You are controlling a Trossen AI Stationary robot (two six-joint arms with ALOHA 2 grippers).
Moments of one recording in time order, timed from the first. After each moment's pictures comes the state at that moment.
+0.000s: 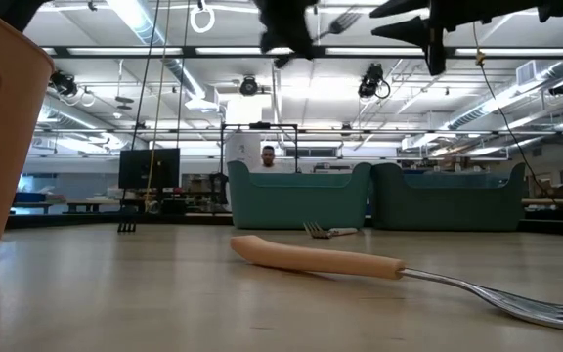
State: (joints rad) left arm 0.22 1.97 2.17 -1.11 0.04 -0.03; right arm -0.01 0.86 0.61 0.21 0.29 0.60
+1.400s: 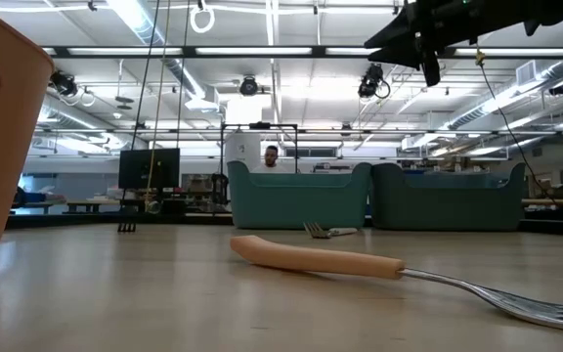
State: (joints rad) left arm -0.72 1.55 1.36 -1.23 0.33 -0.91; right arm -0.14 0.90 0.61 0.19 0.27 0.39
